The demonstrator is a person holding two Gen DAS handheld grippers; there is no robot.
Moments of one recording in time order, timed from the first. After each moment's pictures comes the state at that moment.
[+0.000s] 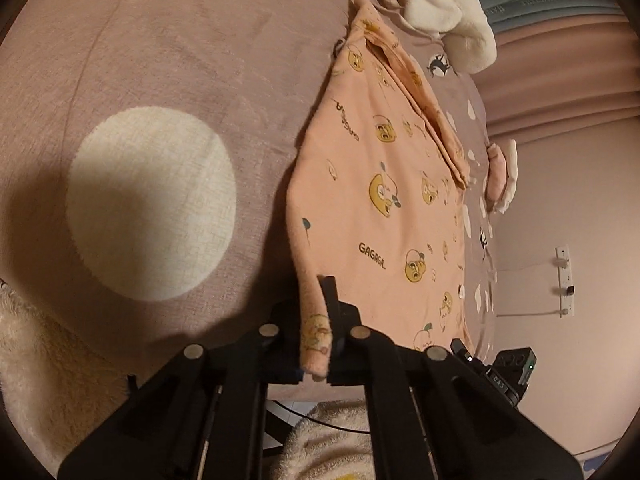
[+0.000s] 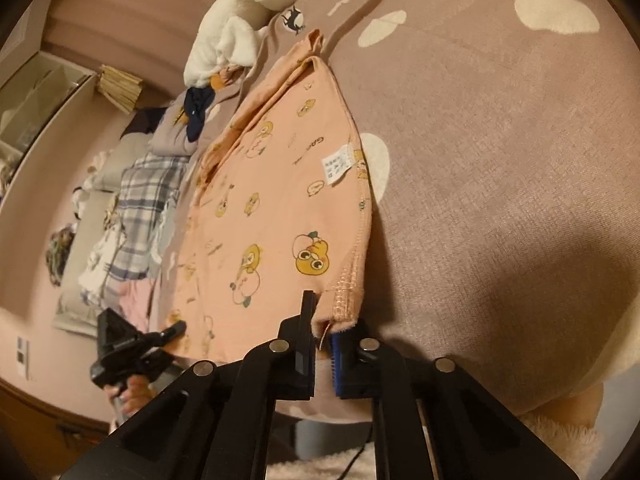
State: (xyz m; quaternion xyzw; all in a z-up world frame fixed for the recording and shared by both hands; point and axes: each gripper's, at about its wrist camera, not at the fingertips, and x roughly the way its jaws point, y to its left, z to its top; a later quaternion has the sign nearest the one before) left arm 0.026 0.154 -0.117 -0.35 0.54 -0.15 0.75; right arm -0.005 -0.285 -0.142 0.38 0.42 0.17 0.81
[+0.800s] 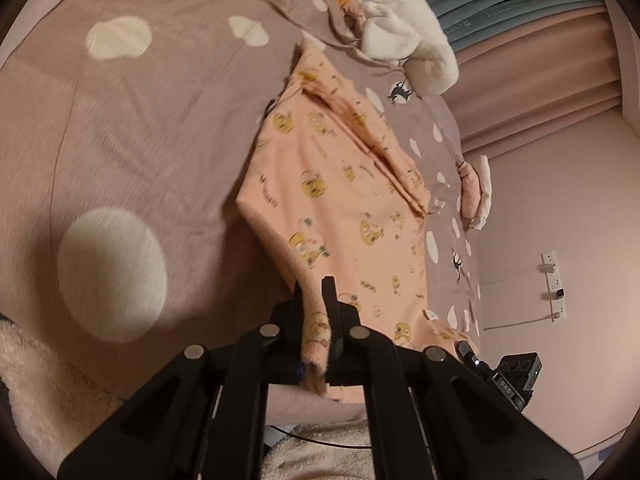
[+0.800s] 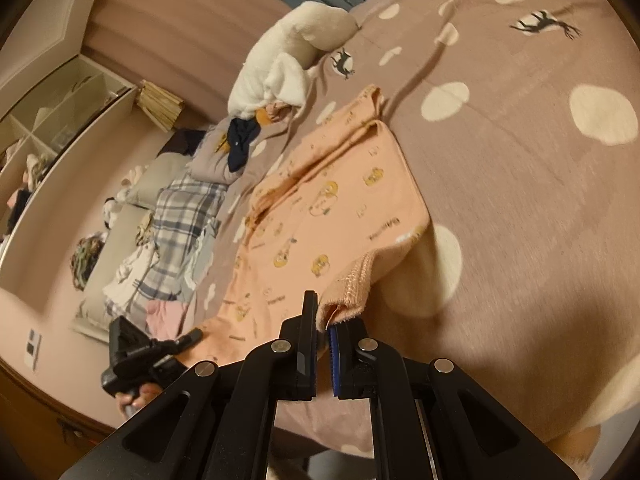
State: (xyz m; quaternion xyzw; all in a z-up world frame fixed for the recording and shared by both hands) left arm 0.040 0.139 -0.062 -0.34 0.48 -0.17 0.79; right arm 0.003 -0.287 -0.092 0.38 0.34 0.20 0.84
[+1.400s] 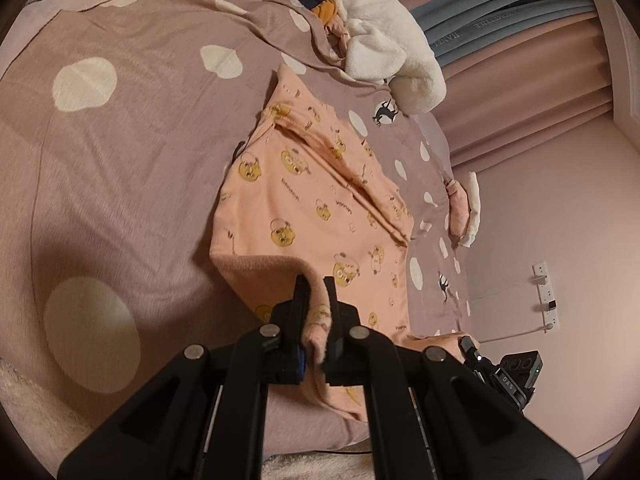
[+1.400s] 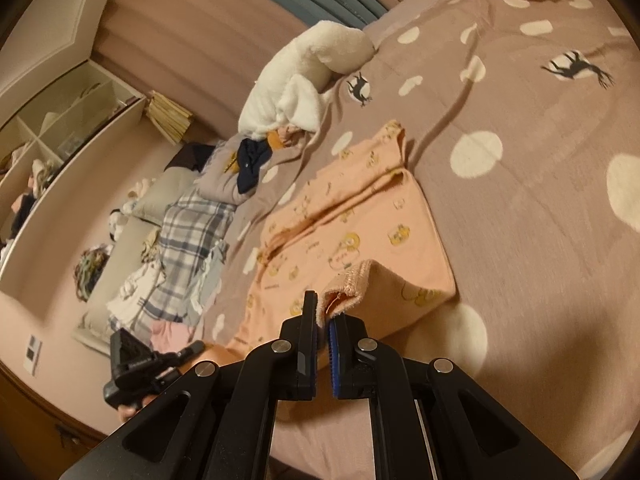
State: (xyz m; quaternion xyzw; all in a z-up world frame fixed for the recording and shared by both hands) left arm 0.072 0.137 -0.042 -0.36 0.45 -0.17 0.80; right arm 0.035 -0.294 -0.061 0.38 0.31 0.20 0.85
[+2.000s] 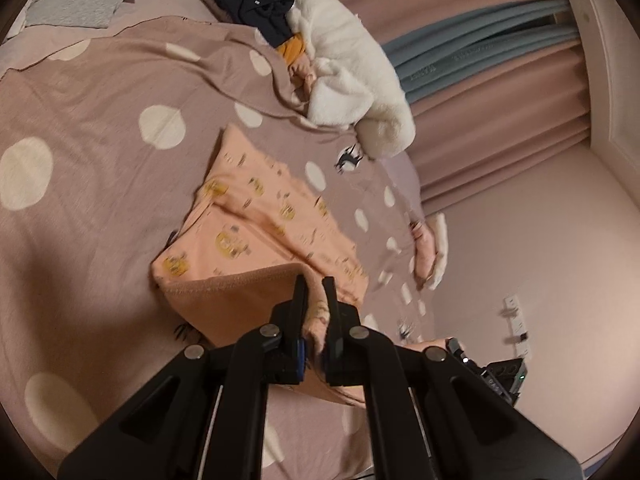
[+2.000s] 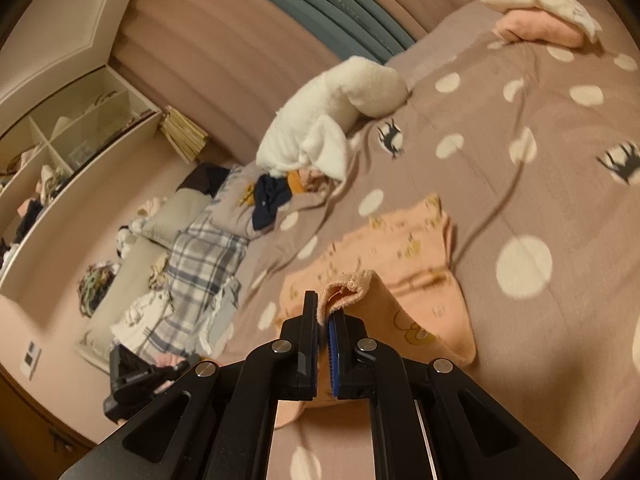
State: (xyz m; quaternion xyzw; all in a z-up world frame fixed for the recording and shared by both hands) left arm 0.135 0.136 0.007 -0.41 0.39 -0.19 0.80; right arm 0.104 -0.309 0.002 0.36 0.26 0.21 0.87
